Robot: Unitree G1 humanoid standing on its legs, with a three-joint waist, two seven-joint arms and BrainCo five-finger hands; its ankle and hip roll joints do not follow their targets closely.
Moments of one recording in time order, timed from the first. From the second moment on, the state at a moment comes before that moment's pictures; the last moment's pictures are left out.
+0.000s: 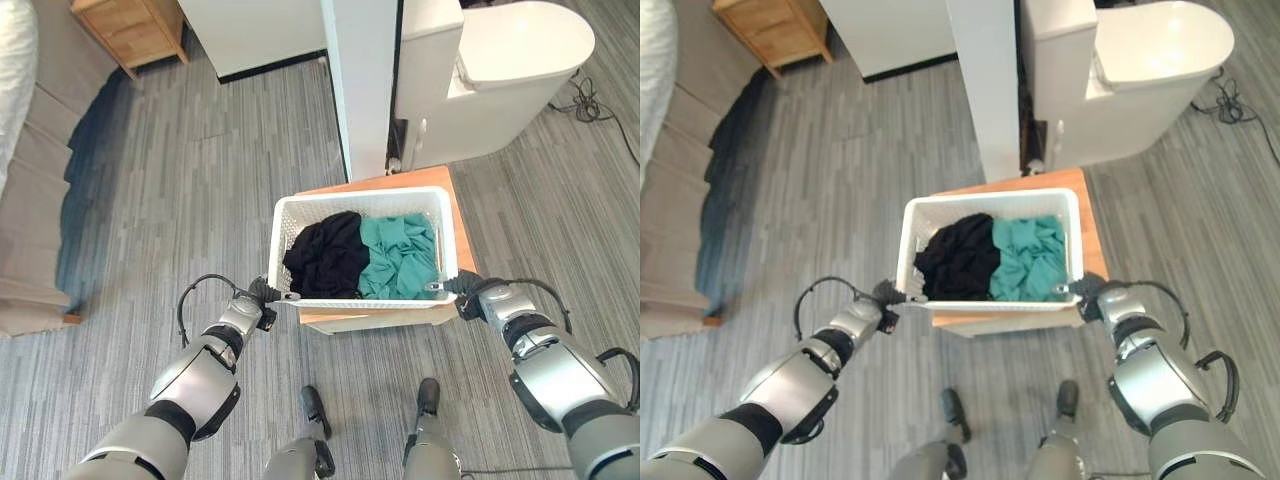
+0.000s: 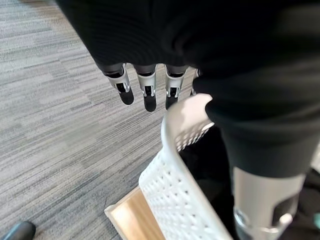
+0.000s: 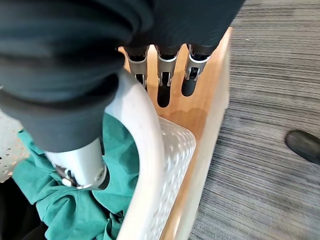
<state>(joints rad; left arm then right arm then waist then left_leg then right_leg) -0.86 0.21 -0.61 1.37 -0.37 0.03 0.09 -0.85 -0.53 0.57 1.23 0.37 0.13 0.18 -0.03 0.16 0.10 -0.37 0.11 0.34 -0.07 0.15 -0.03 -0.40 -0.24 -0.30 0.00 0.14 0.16</state>
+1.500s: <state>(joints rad) -1.03 0.28 -0.61 1.35 -0.39 0.00 0.14 -0.98 -0.67 0.55 1.06 0.46 0.13 0.13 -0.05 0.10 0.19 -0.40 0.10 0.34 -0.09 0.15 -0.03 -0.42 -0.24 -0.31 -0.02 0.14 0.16</state>
